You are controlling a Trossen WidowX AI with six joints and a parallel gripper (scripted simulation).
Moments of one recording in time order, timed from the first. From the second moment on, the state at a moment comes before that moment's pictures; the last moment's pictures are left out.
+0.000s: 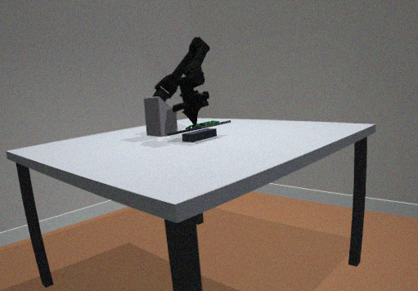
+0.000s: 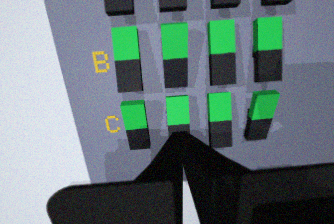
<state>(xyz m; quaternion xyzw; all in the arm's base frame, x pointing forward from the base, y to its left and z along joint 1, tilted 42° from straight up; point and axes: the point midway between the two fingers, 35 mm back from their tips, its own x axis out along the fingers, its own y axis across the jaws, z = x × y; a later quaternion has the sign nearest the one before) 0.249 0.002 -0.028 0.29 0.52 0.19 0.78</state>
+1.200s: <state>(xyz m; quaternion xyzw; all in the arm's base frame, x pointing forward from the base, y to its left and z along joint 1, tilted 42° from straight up) 0.242 -0.072 -0.008 0.29 0.53 0.19 0.77</state>
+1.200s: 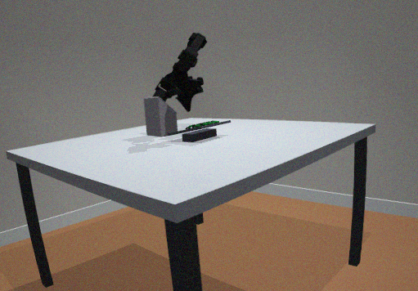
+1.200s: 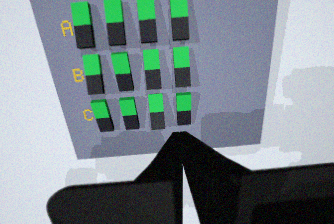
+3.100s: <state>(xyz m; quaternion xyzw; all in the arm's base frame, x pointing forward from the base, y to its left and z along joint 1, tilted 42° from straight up) 0.267 -0.046 -0.055 0.28 0.54 0.20 0.77</state>
